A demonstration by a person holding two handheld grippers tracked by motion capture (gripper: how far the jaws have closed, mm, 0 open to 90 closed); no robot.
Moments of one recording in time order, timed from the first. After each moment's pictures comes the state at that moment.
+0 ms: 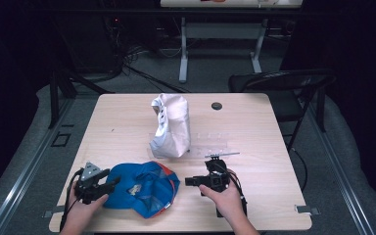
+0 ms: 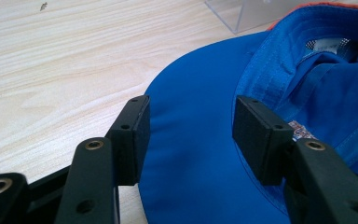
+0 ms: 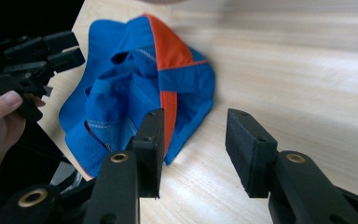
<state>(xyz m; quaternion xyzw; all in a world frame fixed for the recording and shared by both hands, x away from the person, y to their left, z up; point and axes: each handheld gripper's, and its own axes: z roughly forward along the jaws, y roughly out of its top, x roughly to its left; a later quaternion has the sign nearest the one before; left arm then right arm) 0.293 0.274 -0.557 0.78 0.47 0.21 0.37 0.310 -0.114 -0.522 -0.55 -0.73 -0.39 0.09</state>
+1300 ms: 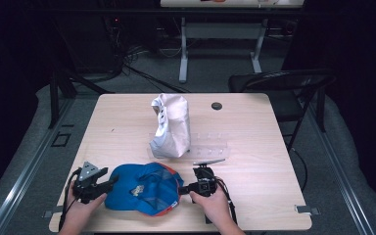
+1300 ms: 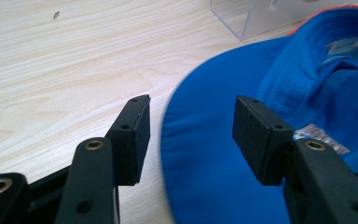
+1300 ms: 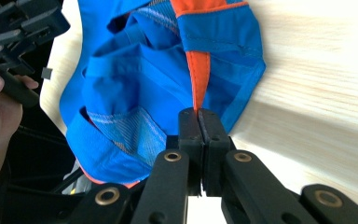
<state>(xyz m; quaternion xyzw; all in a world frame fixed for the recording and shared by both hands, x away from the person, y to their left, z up) 0.293 0.278 -0.554 0.77 0.47 0.22 0.37 0.309 -0.089 -0.552 -0.57 -0.72 -0.36 0.15</state>
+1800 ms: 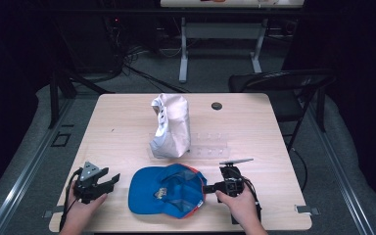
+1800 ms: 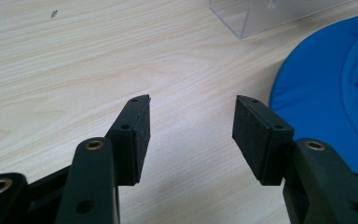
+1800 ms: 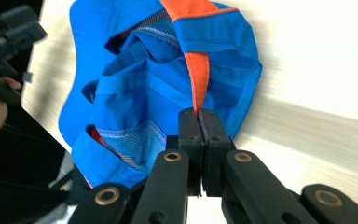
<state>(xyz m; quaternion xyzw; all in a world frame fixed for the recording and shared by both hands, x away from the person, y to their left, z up) 0.293 0.275 -0.555 0.77 0.47 0.22 0.37 0.300 -0.161 -0.536 -0.60 -0.71 -0.34 0.13</state>
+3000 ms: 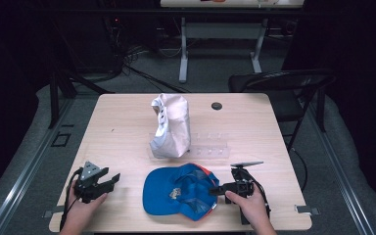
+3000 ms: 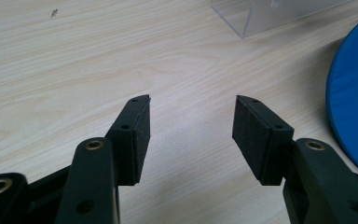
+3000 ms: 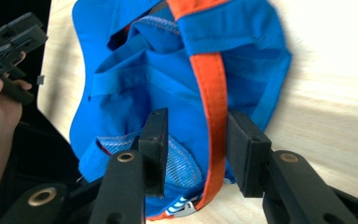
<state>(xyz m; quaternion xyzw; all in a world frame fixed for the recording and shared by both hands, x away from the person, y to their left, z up) 0.295 0.276 -0.556 0.77 0.47 0.22 0.36 0.306 -0.191 -0.559 -0.61 -0.70 -0.34 0.18</state>
